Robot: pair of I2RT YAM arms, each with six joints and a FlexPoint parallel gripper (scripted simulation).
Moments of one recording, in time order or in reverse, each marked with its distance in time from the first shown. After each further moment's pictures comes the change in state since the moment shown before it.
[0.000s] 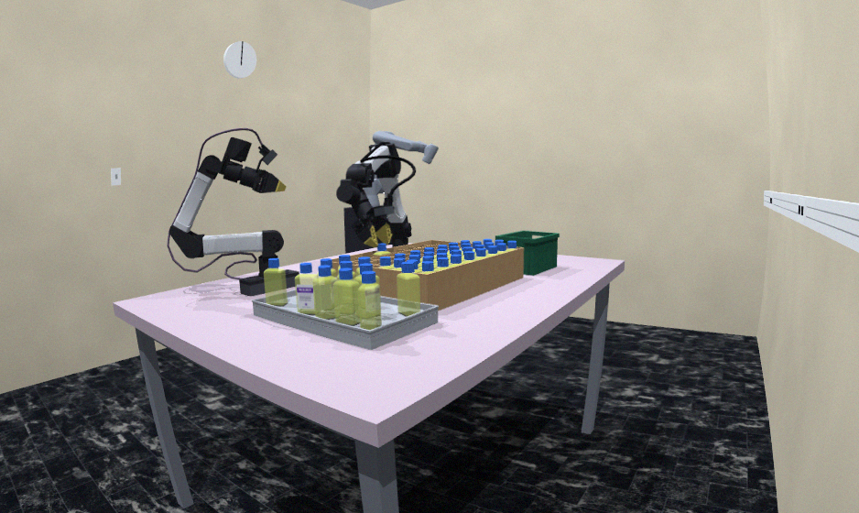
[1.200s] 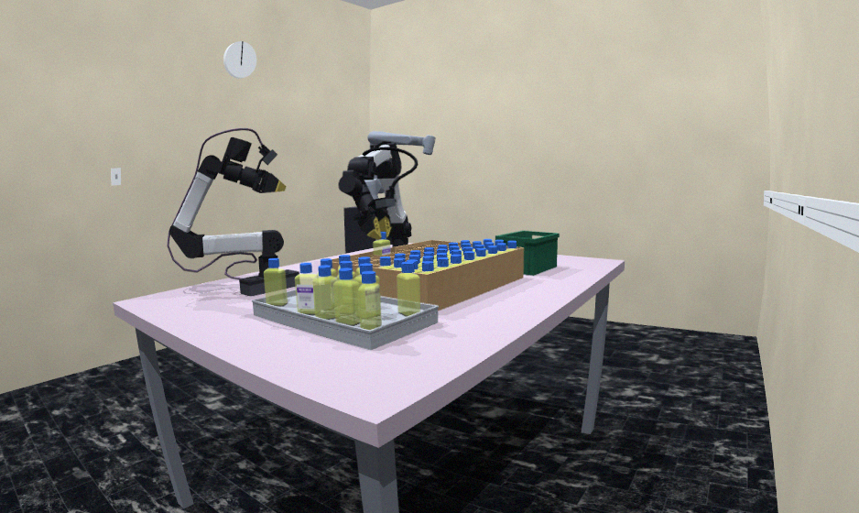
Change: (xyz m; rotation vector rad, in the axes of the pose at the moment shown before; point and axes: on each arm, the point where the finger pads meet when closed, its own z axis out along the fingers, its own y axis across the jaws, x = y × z) left arm -0.023 -0.007 -0.014 0.016 0.003 -0.001; right arm 0.000 0.000 0.000 0.002 -0.001 0.001
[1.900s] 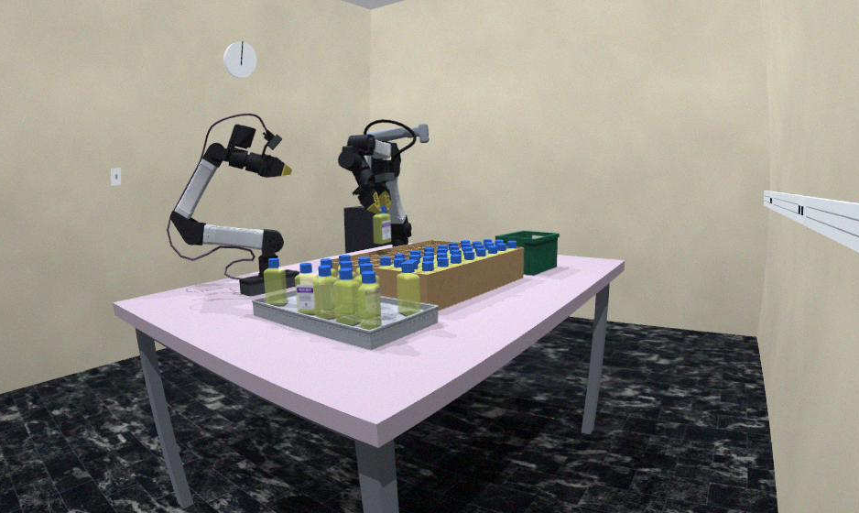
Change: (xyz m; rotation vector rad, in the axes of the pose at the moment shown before) left arm -0.040 0.006 -0.067 -0.029 0.013 0.028; right arm -0.051 -0.004 0.002 0.023 -0.050 0.008
